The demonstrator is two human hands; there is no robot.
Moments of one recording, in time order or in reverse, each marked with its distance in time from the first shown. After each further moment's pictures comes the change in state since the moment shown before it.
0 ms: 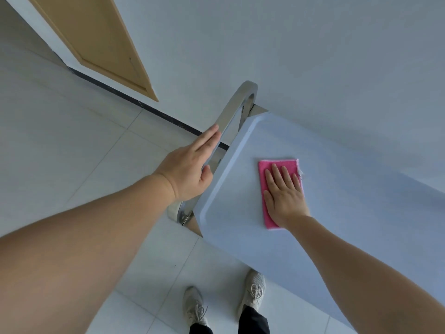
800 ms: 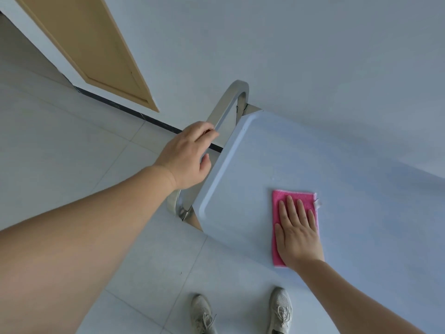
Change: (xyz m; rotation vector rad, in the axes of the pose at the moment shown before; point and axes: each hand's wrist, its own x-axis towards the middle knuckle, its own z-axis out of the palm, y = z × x) left_hand 0.004 0.012 -0.009 0.143 0.094 0.062; right_hand -0.104 -0.005 0.040 0.039 0.090 0.158
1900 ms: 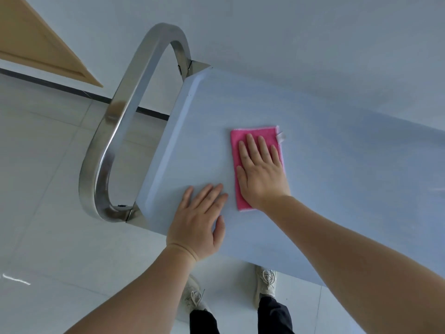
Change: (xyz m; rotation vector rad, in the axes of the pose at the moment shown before) left_hand -0.066 0.129 0.150 -0.084 -0.181 -0.007; right_hand 0.078 0.016 -0.021 0.118 -0.046 -0.035
